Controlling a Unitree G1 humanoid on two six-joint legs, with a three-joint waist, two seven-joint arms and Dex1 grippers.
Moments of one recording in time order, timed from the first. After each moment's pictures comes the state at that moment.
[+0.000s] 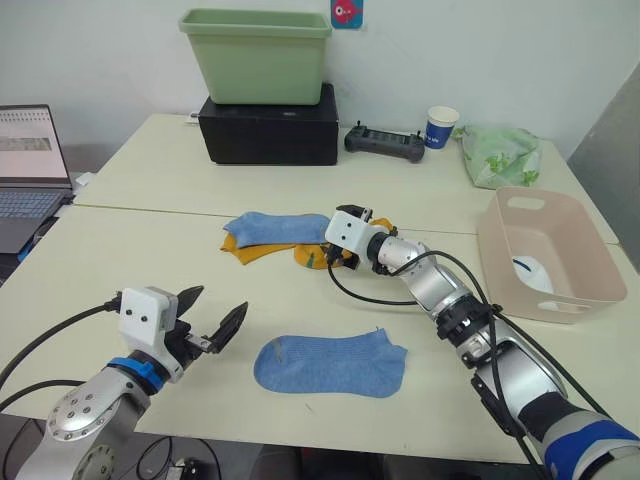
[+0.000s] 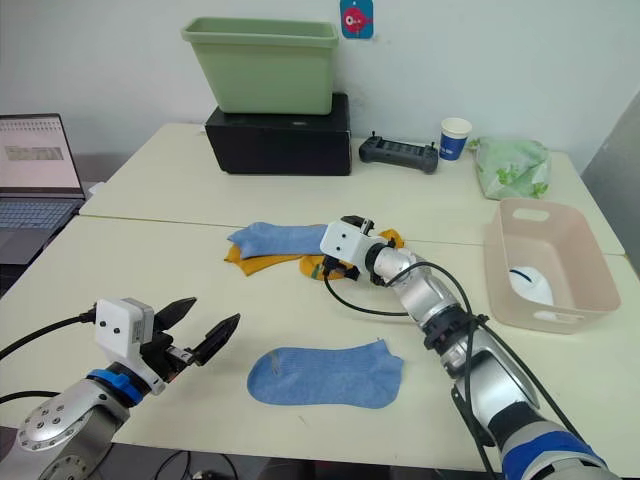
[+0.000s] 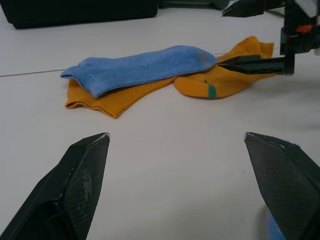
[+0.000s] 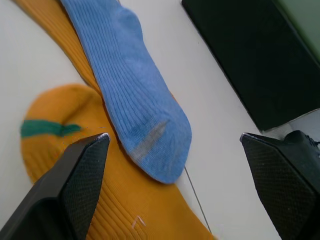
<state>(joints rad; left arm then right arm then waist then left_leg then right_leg) 0.28 0.50 0.38 -0.64 -0.55 0.52 -0.47 -0.92 -0.19 0.46 0.67 -0.29 -0.02 0.41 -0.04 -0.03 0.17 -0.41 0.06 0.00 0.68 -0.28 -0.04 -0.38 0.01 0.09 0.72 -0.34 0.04</state>
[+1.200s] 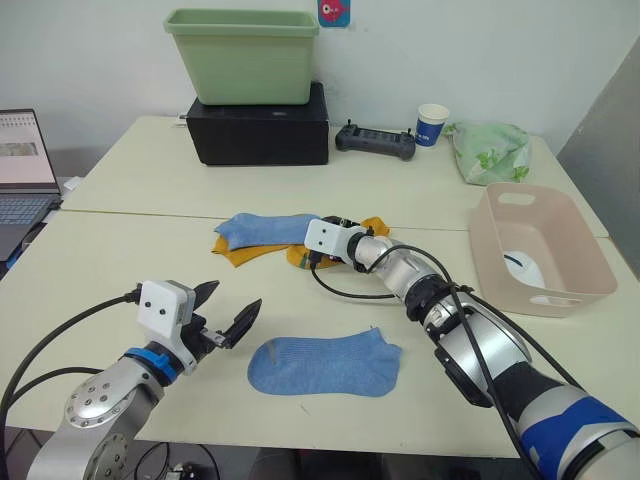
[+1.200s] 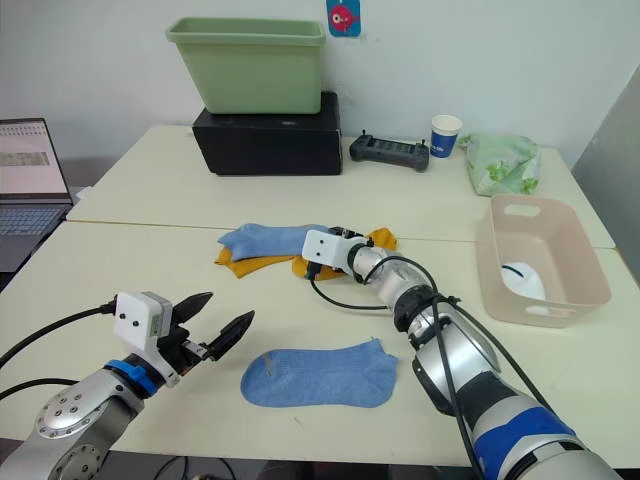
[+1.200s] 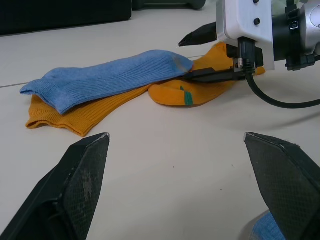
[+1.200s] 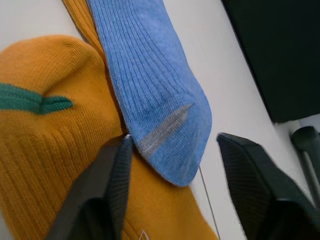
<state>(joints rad) 0.23 0.51 0.31 -0.63 -0.52 0.53 -0.47 -1.15 -0.01 0.42 1.17 -0.43 -0.15 0.31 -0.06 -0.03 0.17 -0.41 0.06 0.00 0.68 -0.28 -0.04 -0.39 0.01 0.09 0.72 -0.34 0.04</state>
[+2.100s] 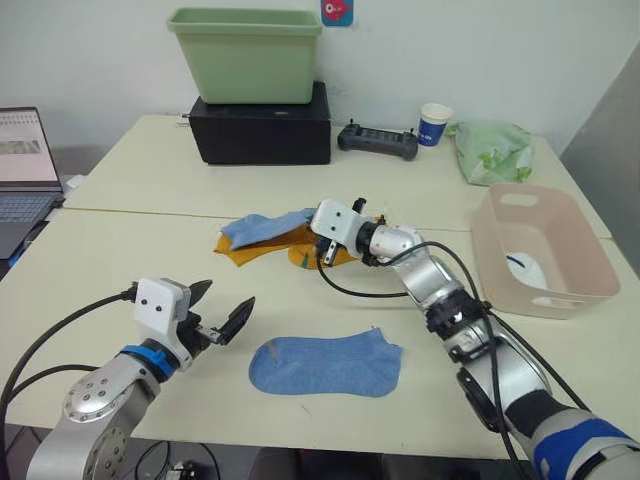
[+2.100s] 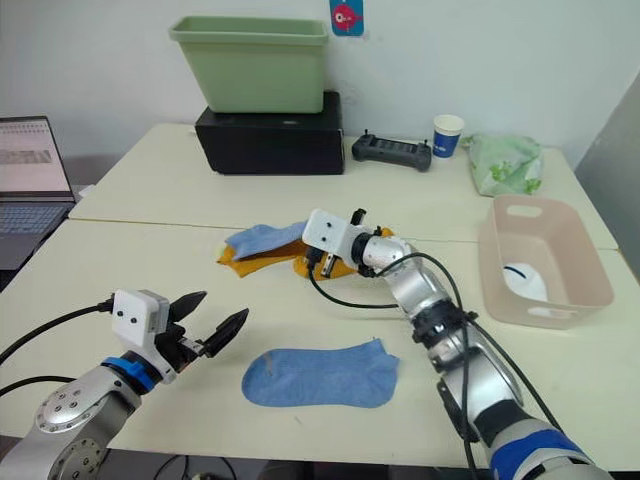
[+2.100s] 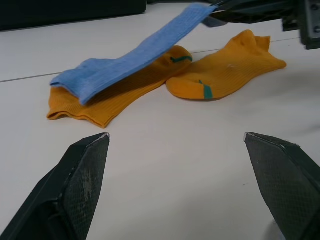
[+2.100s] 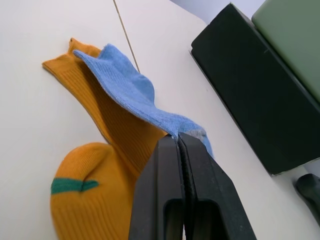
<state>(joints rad) 0.20 0.53 0.34 -0.57 -0.51 0.52 -0.47 -0.84 -0.18 0.33 0.40 -0.26 -0.03 0.64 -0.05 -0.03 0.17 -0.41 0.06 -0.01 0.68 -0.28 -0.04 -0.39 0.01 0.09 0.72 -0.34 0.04</state>
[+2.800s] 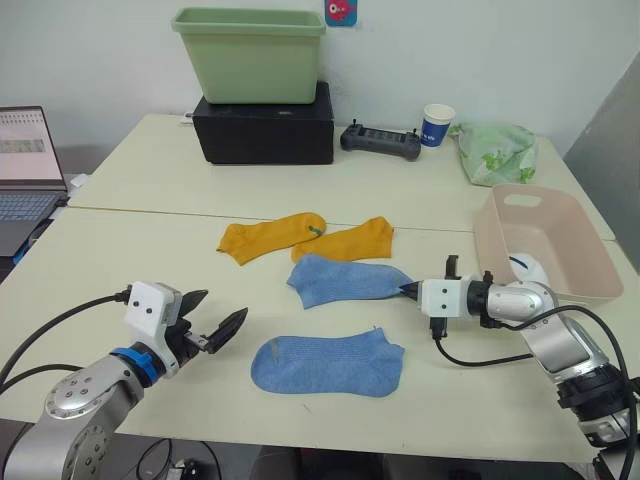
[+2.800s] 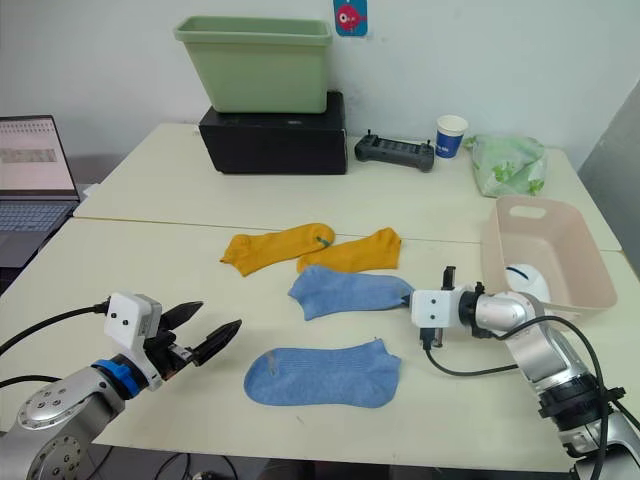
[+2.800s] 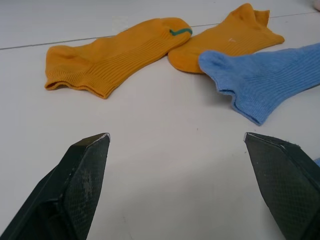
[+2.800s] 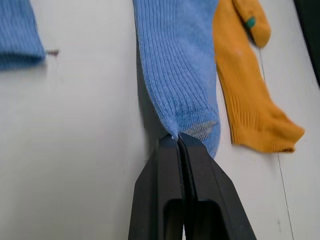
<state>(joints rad) 0.22 0.60 0.38 -0.52 -0.57 0.59 -0.56 -0.39 -0.69 0.26 0.01 -0.23 -0.11 0.88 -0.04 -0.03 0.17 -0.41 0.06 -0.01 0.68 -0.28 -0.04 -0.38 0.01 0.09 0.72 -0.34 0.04</state>
